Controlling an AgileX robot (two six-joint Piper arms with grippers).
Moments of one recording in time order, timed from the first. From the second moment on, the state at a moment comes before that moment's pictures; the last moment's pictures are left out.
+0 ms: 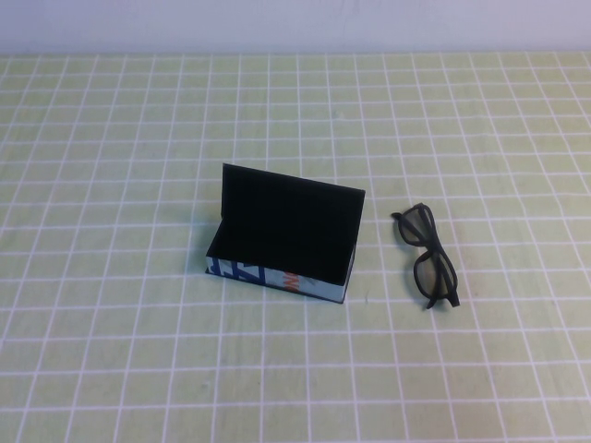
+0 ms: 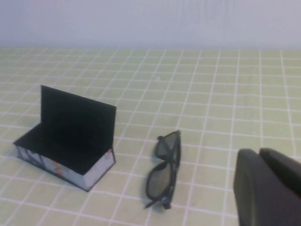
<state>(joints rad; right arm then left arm) 0.28 0.34 -0.38 0.21 0.33 -0.04 0.00 -0.01 0.03 -1.36 0.12 1.25</state>
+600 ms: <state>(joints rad) 0.00 0.00 0.02 0.13 0.08 -0.04 0.00 -0.01 0.03 -1.36 0.12 1.25</state>
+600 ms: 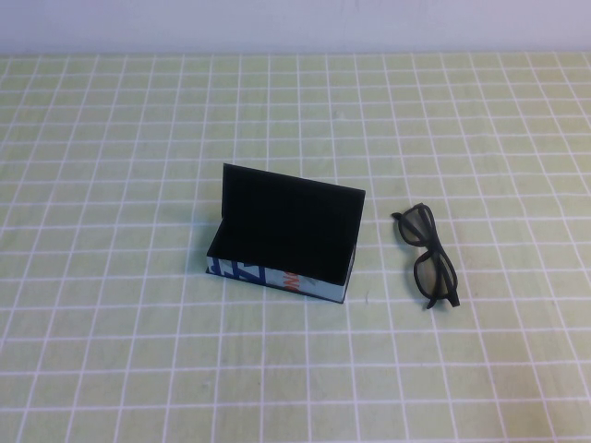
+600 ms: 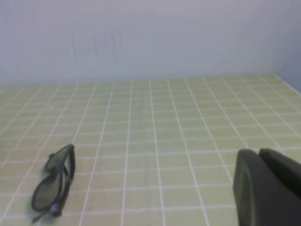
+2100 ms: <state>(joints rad) 0.00 -0.01 0.03 0.16 0.33 -0.03 0.00 -0.01 -0.01 -0.33 0.07 0.36</state>
